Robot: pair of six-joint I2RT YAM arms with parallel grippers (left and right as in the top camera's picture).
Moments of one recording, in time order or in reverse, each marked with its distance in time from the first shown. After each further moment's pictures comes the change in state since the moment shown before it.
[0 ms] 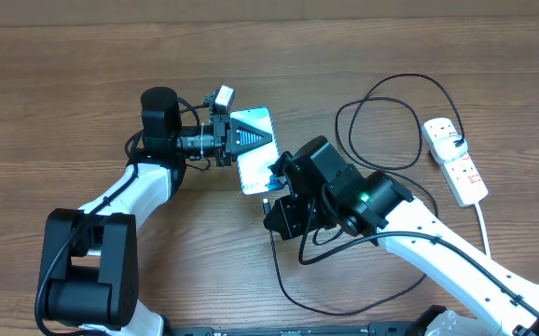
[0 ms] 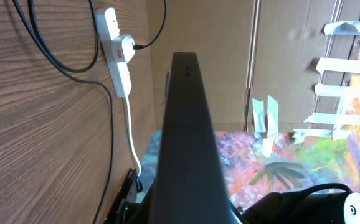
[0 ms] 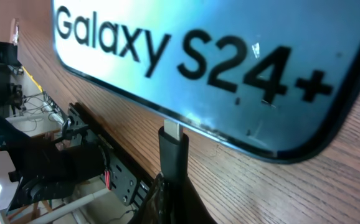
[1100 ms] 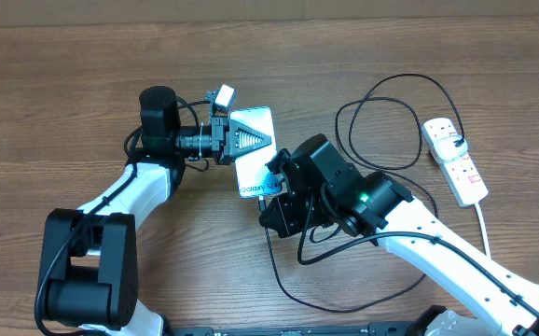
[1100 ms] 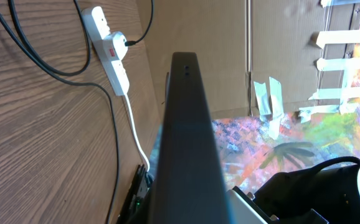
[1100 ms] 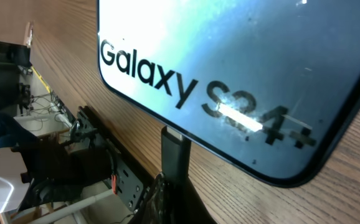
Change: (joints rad) left arm 0.000 0.000 0.004 0.000 0.050 0.109; right arm 0.000 0.000 0.000 0.050 -0.018 0.005
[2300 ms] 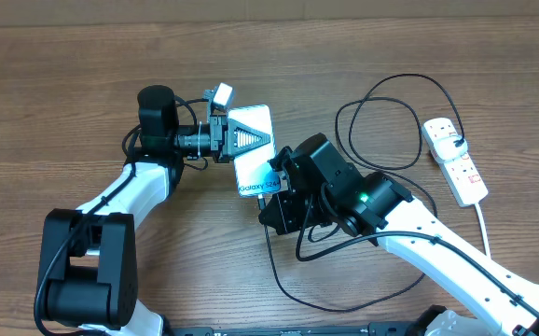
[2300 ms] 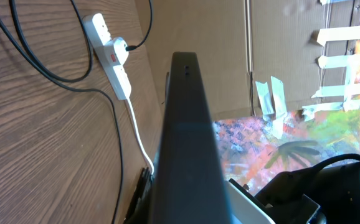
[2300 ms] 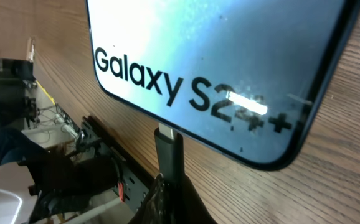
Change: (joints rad) left arm 0.008 0.000 0.005 0.001 -0.002 0.031; right arm 0.000 0.000 0.000 0.015 0.019 0.082
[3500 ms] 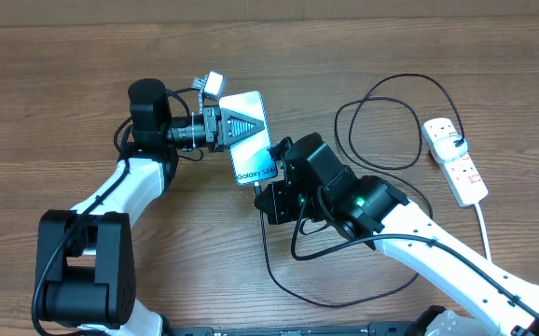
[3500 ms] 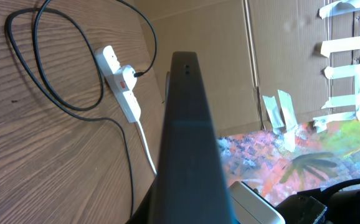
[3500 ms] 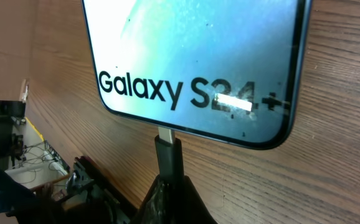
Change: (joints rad) left arm 0.026 0.000 0.035 0.010 -0.052 0.023; right arm 0.023 0.000 -0.012 0.131 0.152 0.084
